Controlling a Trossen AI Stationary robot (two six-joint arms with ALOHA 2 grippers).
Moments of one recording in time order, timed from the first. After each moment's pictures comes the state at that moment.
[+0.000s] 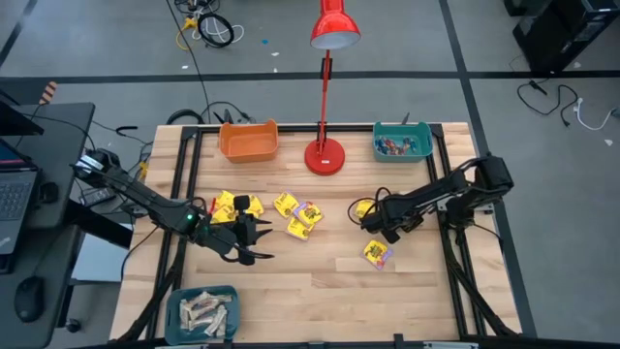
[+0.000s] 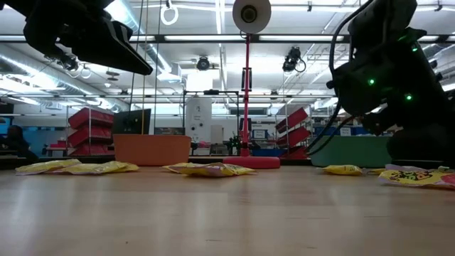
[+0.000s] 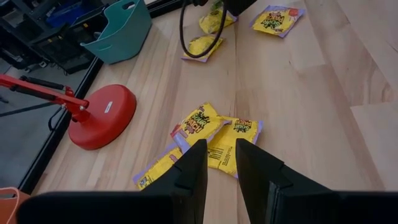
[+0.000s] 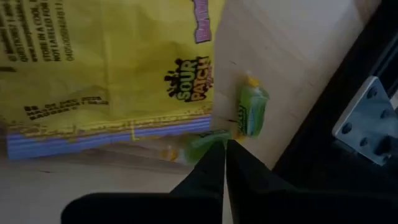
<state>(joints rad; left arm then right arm) -0.49 1.14 0.60 -0.10 -0.68 -0.06 0.13 1.68 0.79 -1.19 0.03 1.21</state>
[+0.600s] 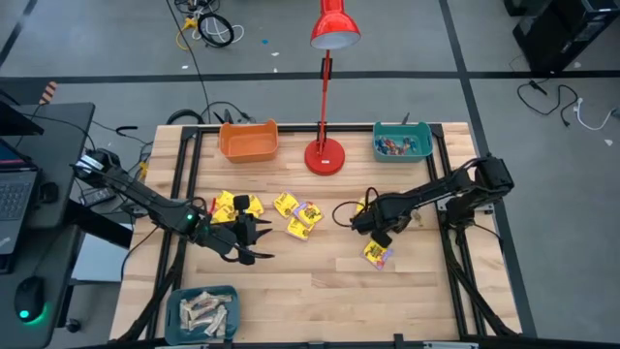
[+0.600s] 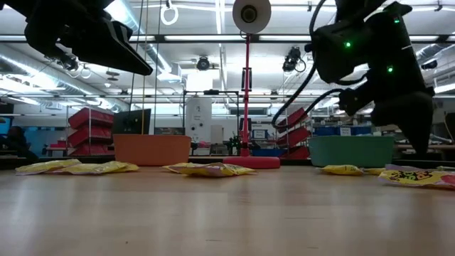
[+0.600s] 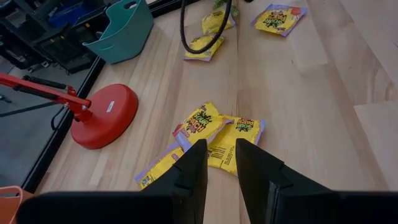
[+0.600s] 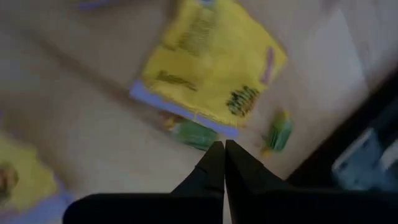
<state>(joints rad) -0.49 1.14 0.60 -0.10 -0.68 -0.06 0.16 1.68 0.97 -1.24 0.06 0.99</state>
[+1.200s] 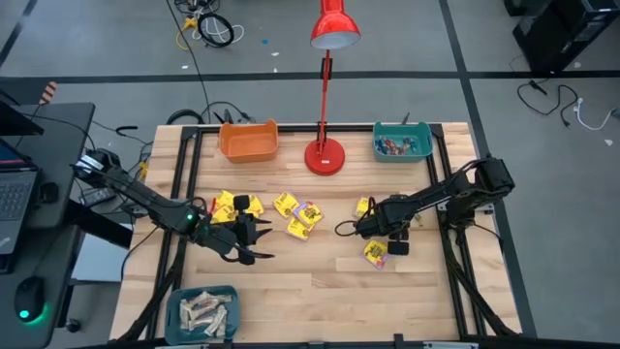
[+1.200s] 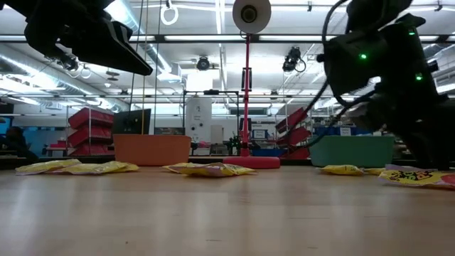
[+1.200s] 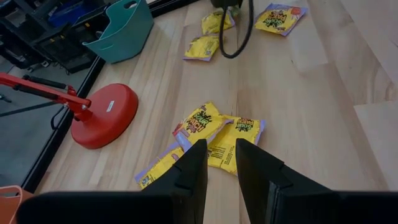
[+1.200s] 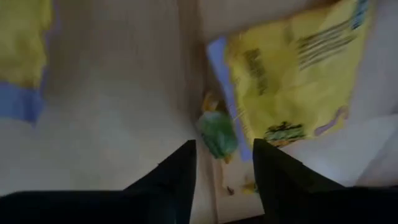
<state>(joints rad) -0.49 1.14 0.60 -0.10 -0.68 -0.06 0.19 1.68 0.88 -1.12 0.03 0.34</state>
